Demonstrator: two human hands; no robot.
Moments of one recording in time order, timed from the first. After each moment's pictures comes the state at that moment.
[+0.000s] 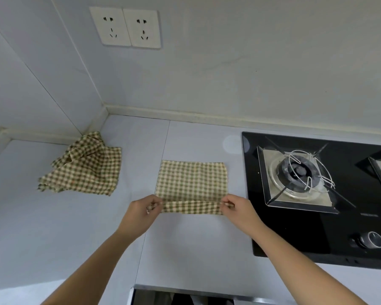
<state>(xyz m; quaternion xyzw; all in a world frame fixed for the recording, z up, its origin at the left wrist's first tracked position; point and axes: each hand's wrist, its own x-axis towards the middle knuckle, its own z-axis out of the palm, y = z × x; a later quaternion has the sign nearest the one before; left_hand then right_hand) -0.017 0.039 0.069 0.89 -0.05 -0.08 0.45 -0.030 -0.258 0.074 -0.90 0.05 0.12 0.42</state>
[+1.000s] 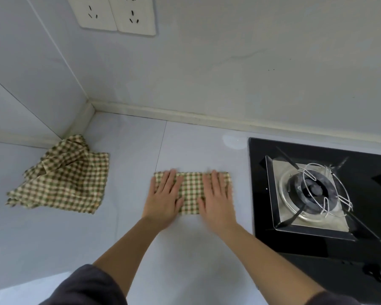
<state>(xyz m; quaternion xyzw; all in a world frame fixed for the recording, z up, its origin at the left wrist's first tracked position) 0.079 -0.026 0.005 0.98 -0.18 -0.02 0.06 0.054 -0.211 0.022 -0.99 -0.03 0.05 0.12</state>
